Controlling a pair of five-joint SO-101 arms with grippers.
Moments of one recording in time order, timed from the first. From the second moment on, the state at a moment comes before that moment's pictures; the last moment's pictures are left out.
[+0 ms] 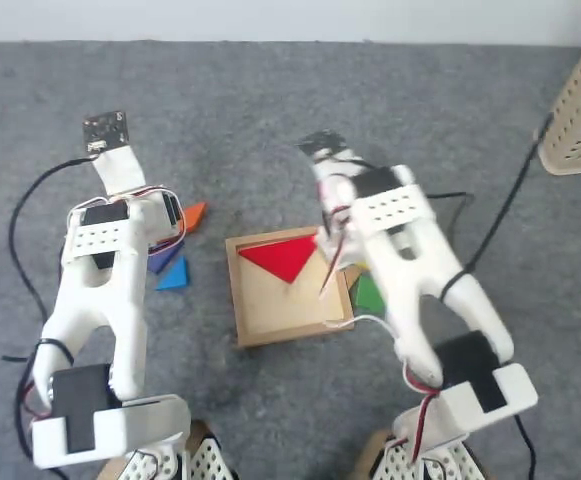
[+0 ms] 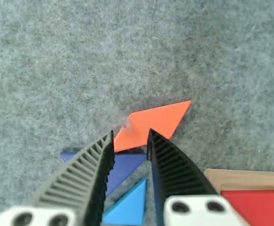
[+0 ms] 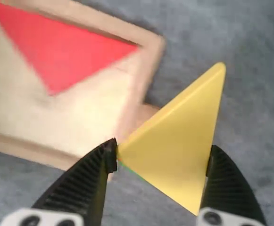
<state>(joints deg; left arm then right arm) -15.4 -6.9 38.5 44.4 12.8 -27.2 3.5 13.0 75.2 10.2</state>
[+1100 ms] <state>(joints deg) -15.4 -6.9 38.5 44.4 12.8 -37.0 12.2 6.4 71.2 -29.1</state>
